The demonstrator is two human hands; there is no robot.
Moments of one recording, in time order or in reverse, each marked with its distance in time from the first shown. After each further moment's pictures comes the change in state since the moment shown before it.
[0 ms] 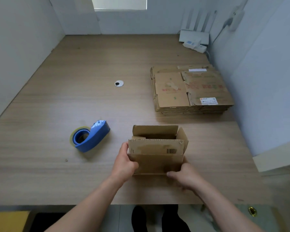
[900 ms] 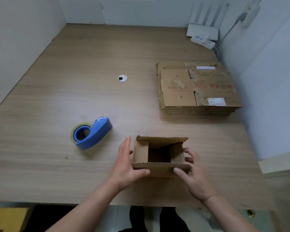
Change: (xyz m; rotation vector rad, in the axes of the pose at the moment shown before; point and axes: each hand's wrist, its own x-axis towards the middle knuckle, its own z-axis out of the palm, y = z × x) left_hand 0.009 -0.032 -0.020 0.290 -0.076 0.277; right_hand 0.006 0.031 -0.004 0.113 0.210 -0.634
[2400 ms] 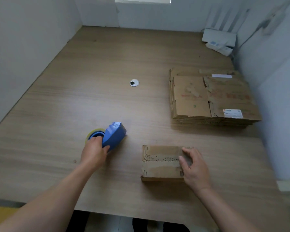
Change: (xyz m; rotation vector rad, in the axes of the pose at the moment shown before) left_hand 0.066 -0.055 -0.113 0.632 0.343 -0.324; right_hand 0.069 -0.014 0.026 -0.222 0.213 -0.105
